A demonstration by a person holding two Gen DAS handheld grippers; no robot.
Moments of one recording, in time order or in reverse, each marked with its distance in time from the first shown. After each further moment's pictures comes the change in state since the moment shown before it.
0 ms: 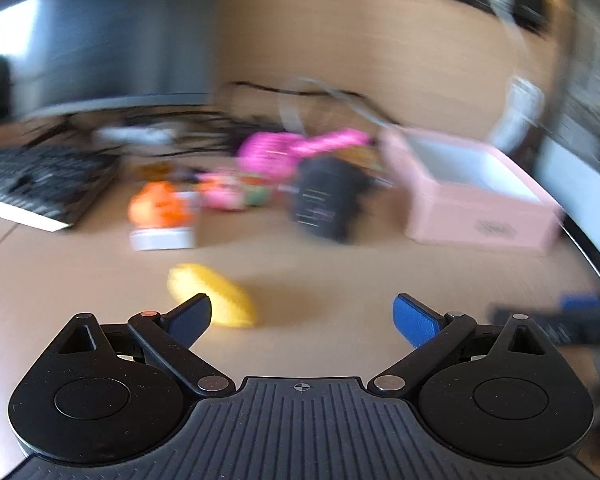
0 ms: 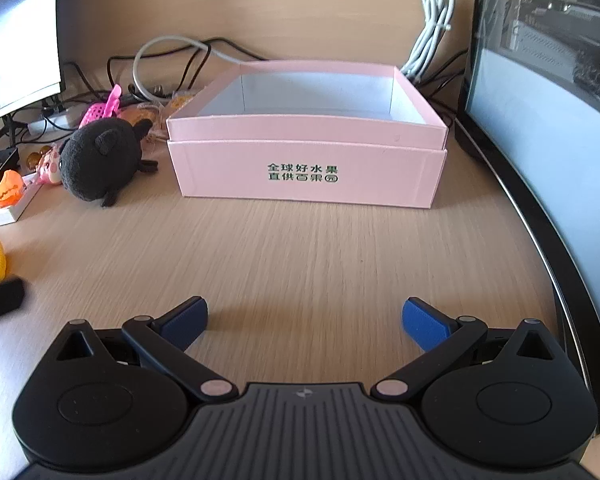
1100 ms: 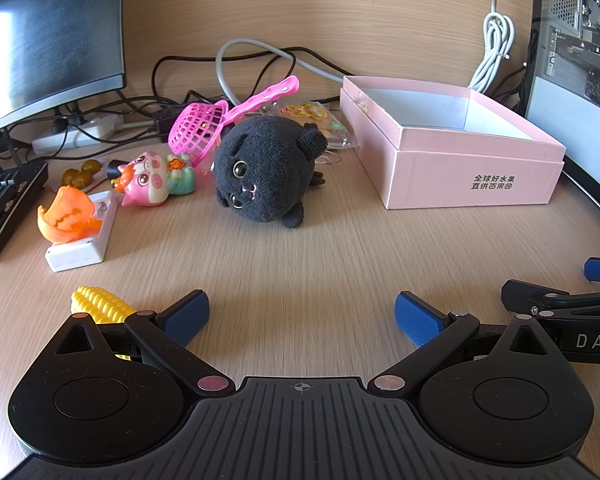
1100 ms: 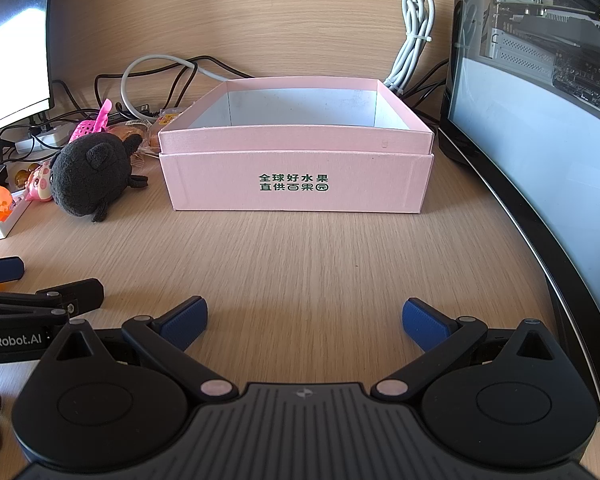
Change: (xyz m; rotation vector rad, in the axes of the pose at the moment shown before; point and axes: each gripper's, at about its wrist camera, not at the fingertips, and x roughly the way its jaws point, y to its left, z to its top) left arm 0.071 -0.046 -0.007 0.191 0.067 -0.094; right arm -0.002 0.000 -0.010 0.035 -0.085 -0.045
